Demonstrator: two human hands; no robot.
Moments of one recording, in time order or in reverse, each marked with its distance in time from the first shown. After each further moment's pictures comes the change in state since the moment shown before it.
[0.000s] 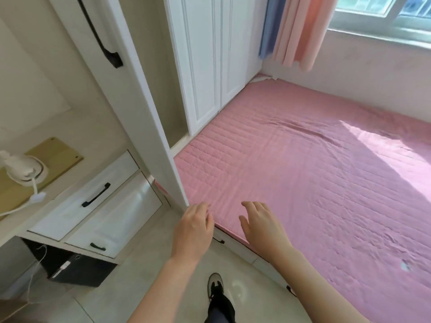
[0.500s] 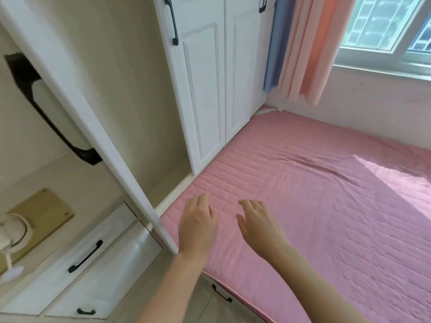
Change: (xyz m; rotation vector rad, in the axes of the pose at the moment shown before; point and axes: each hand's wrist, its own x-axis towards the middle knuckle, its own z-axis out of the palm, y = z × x) left_hand 0.203 0.023 -0.014 0.047 0.195 -0.010; right_hand 0.191 0.001 -0.055 0.013 0.121 -0.089
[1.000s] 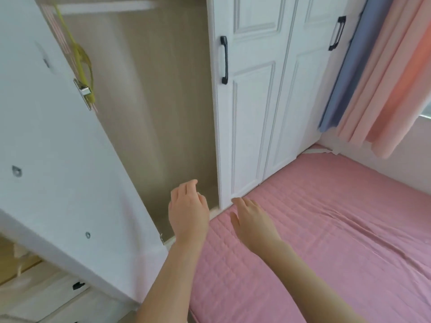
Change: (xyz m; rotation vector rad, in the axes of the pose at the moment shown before) left_hand 0.183 -0.017 -0.008 0.179 0.389 -0.338; right_hand 0.207 -0.016 -0.027 0.067 0.012 -0.339
